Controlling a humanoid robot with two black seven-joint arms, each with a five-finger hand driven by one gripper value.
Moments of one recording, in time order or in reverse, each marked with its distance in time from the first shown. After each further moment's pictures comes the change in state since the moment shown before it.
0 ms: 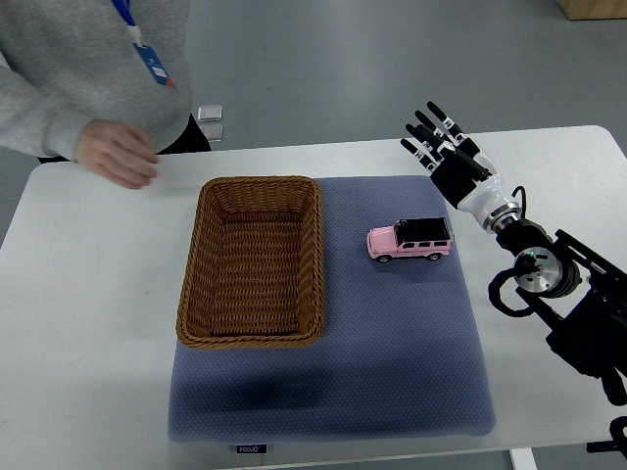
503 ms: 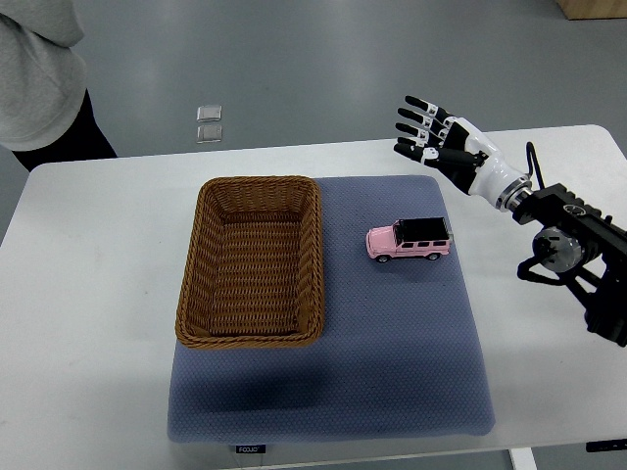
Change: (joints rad) left arm -0.007 0.000 0.000 -0.007 0.000 0.000 0.000; right arm 0.153 -0.158 -0.148 0.015 -0.642 0.033 -0.011
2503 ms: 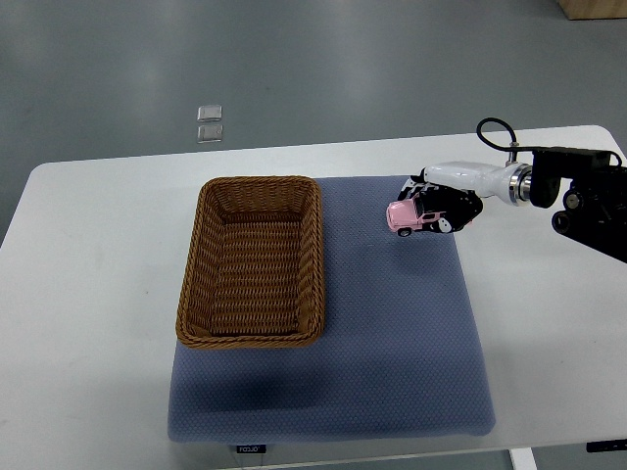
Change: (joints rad) left arm -0.008 0.000 0.001 0.009 0.000 0.000 0.000; right arm 0.342 -0.206 -0.694 0.074 -0.559 -0.213 0.005
